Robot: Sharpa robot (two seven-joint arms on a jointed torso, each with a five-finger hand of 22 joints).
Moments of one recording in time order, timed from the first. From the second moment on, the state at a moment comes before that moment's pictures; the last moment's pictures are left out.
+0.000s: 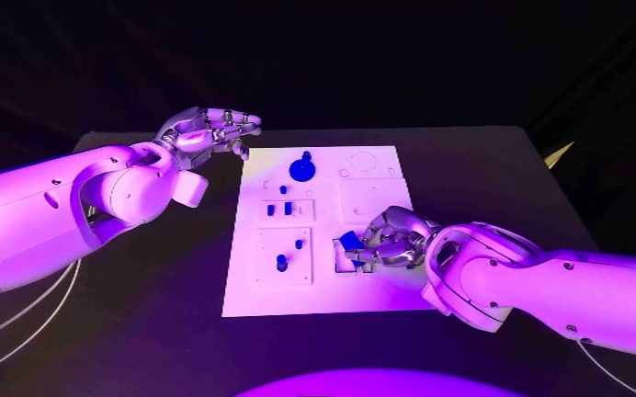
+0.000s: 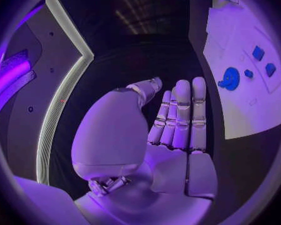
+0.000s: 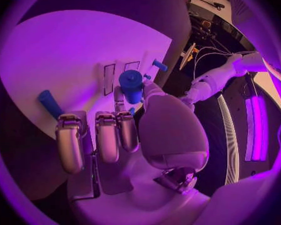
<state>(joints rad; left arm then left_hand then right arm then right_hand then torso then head) 1.25 -0.91 -0.02 1.48 -0.12 -0.13 0.22 1.40 -0.21 0.57 0.10 0.08 0.85 0.21 0.26 0.28 0.89 0.14 0.47 0.20 1.06 0.06 1.08 0.46 0.17 0.91 0.16 0.87 0.76 1.12 -0.96 -0.18 1.92 -1.12 -0.48 -0.51 1.21 -0.06 0.09 0.29 0.28 0.97 0.09 0.42 0.54 1.46 0.00 1.50 1.31 1.47 -0.07 1.55 1.31 0.01 1.47 0.04 1.57 1.31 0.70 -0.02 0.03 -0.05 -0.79</state>
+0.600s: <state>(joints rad) 1.25 -0.91 -0.02 1.48 -0.12 -0.13 0.22 1.40 -0.21 0.57 0.10 0.08 0.85 0.21 0.26 0.28 0.89 0.14 0.47 0.20 1.06 0.06 1.08 0.46 0.17 0.91 0.16 0.87 0.76 1.11 -0.93 -0.18 1.90 -1.10 -0.46 -0.53 1.16 -0.08 0.09 0.29 0.26 0.98 0.10 0.43 0.54 1.47 -0.01 1.50 1.31 1.46 -0.07 1.55 1.31 0.01 1.47 0.04 1.57 1.31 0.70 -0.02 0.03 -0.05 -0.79</state>
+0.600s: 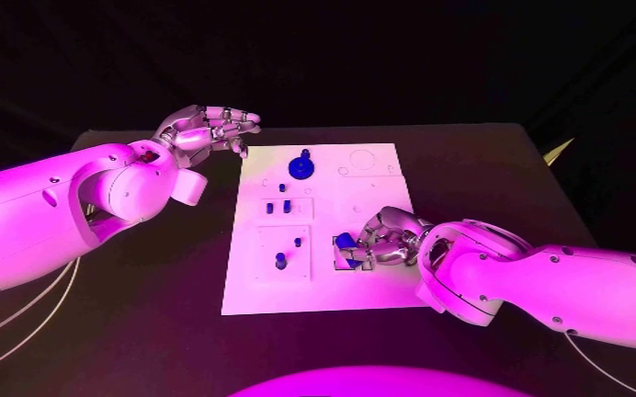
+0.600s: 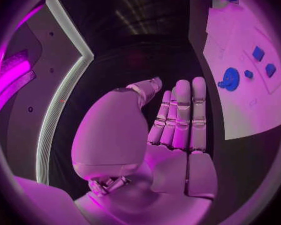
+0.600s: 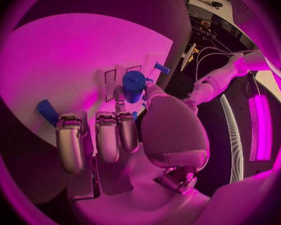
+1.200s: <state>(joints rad) 1.25 -0.91 -0.02 1.48 -0.12 -0.13 0.22 1.40 -0.21 0.56 0.10 0.08 0.85 0.21 0.26 0.28 0.89 0.14 0.47 0.20 1.06 0.06 1.08 0.46 0.17 0.91 0.16 0.87 0.76 1.11 -0.91 -0.18 1.87 -1.12 -0.46 -0.55 1.00 -0.10 -0.05 0.29 0.05 1.01 0.06 0.45 0.56 1.47 -0.01 1.49 1.31 1.47 -0.07 1.55 1.31 0.01 1.47 0.04 1.57 1.31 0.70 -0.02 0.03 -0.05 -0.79</state>
